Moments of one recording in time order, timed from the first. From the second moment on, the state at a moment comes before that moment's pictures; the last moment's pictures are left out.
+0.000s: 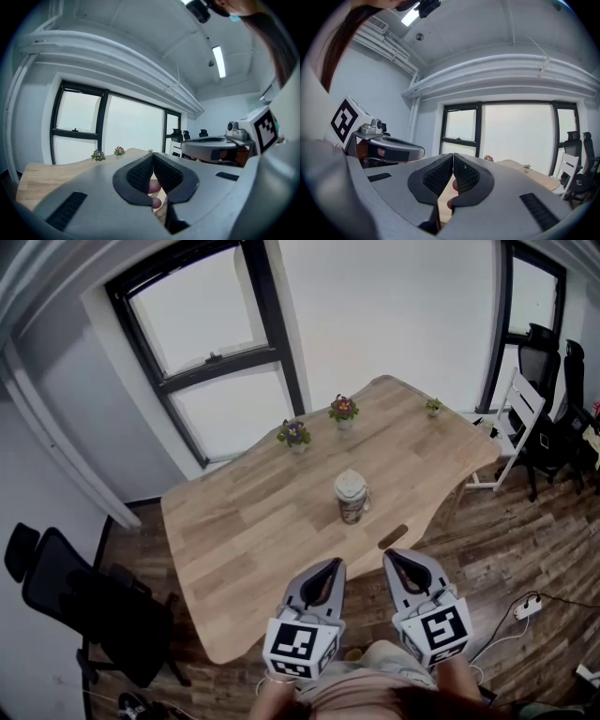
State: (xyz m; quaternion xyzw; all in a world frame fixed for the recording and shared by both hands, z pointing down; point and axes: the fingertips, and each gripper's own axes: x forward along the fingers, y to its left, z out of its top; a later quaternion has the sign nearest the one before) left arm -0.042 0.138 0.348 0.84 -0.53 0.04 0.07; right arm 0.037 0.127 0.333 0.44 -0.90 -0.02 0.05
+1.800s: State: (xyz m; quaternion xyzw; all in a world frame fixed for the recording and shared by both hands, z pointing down) left arm -0.035 -0.010 0.422 0.86 -0.49 0.09 0.11; right arm 0.030 -0.030 0.378 0.39 -0.92 0.05 0.08
